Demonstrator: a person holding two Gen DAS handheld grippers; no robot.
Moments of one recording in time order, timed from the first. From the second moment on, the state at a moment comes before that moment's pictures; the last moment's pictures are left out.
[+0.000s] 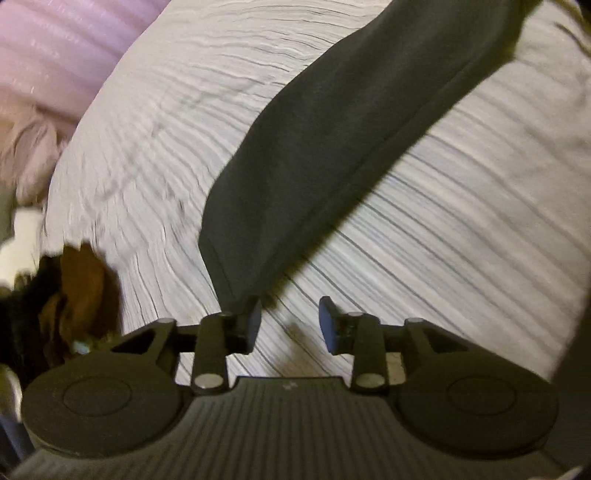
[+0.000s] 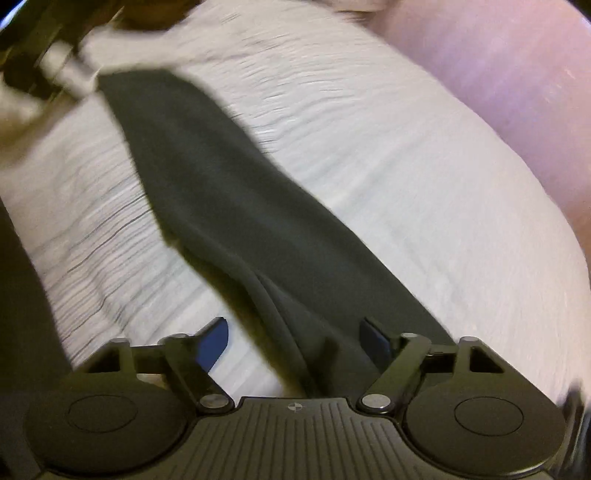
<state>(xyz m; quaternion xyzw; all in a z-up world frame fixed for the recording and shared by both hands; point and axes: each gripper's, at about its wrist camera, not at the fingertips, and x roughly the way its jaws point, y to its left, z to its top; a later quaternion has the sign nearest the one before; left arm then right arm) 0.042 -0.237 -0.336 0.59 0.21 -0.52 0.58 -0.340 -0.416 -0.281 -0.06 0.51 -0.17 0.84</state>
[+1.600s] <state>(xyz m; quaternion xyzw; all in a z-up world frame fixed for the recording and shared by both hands) -0.292 -0.403 -0.331 0.55 0.09 -0.68 0.47 -0.831 -0.588 -0.296 0.52 0.28 -0.52 0.61</state>
